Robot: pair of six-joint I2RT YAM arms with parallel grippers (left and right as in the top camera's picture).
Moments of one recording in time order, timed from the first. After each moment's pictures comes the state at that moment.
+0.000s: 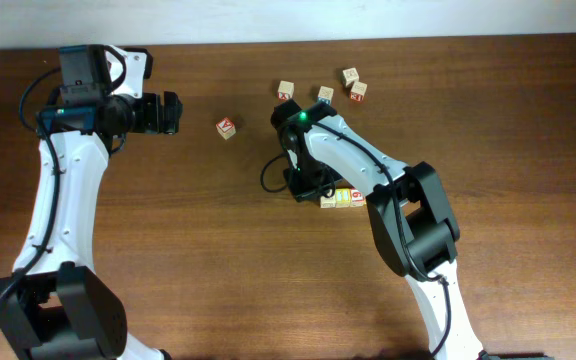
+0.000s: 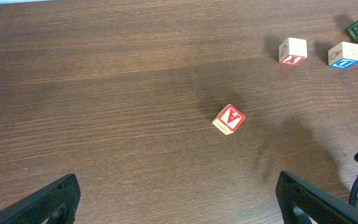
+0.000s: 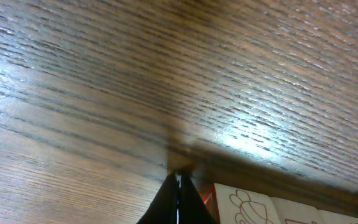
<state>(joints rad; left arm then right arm) 0.10 1.75 1.55 -0.70 0.24 0.16 0.54 2.35 1.89 -1.21 -0.04 0.18</state>
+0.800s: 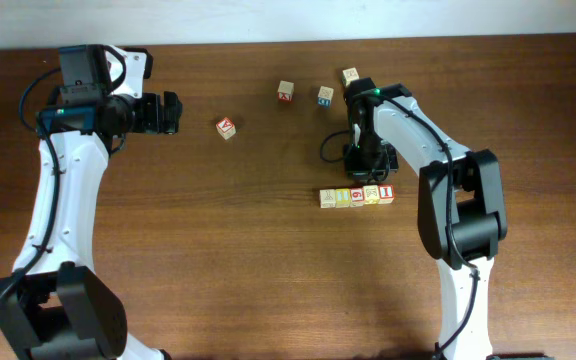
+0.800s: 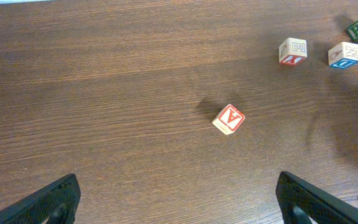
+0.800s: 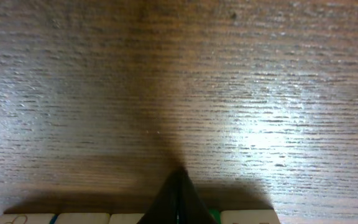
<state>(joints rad) 0.10 1.75 1.55 -0.70 0.24 0.16 0.26 2.29 1.78 -1.17 -0.03 0.25</state>
